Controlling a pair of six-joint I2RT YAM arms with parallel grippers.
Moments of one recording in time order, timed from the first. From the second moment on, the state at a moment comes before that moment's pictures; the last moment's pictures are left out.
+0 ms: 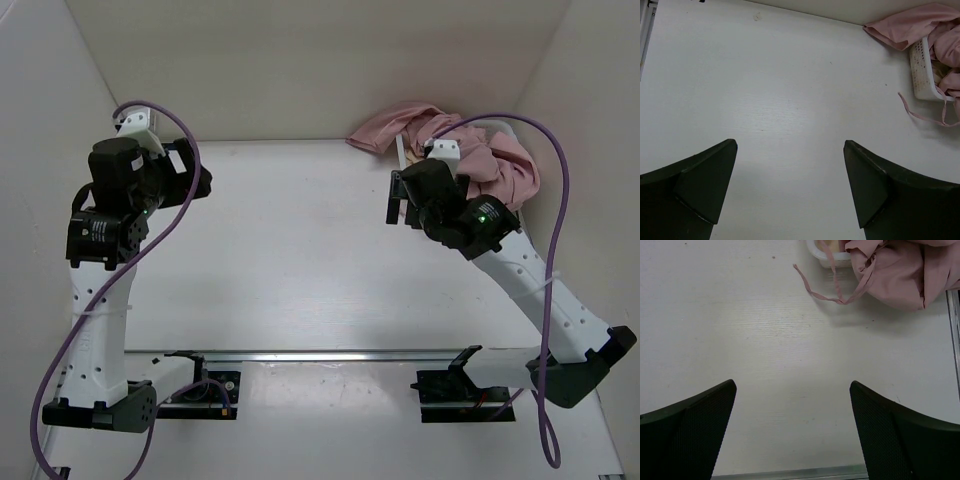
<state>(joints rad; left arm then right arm) -0.09 1.12 1.64 -0.92 0.02 -0.27 0.72 1.25 1.52 -1.03 0.58 0.49</state>
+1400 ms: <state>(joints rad) -0.17 1.15 1.49 -0.93 -0.15 -0.27 -0.08 2.31 2.43 -1.11 0.12 0.39</state>
